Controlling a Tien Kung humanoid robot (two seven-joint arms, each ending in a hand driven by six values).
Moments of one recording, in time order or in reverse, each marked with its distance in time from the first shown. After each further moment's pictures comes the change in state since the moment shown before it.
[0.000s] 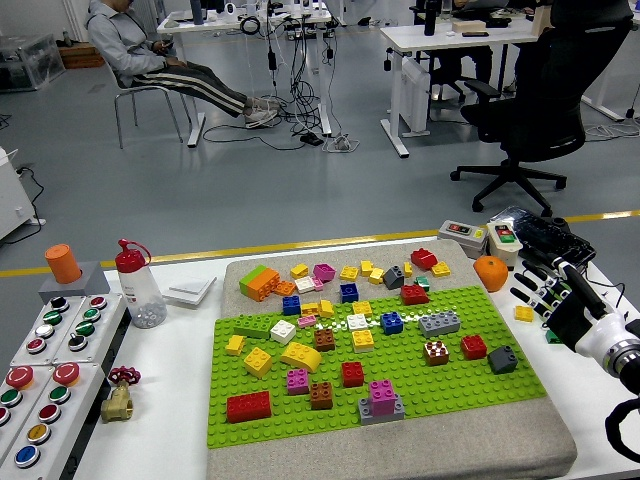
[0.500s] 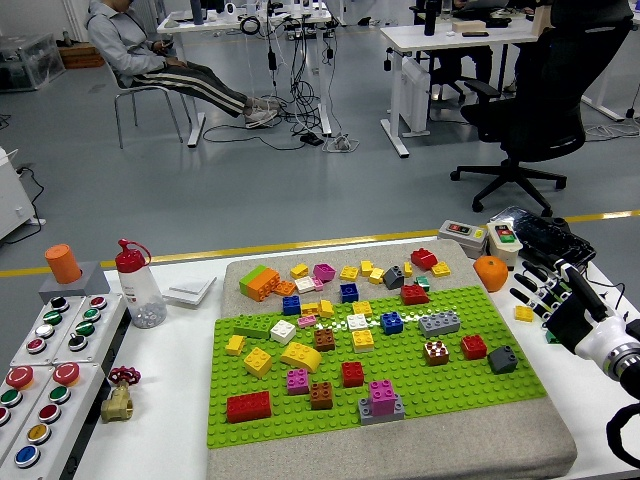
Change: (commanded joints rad) left arm 0.000 -0.003 -0.005 0.002 0.001 0.001 -0.004; right arm -0.002 -0.012 -0.031 0.005 0.055 0.025 0.037
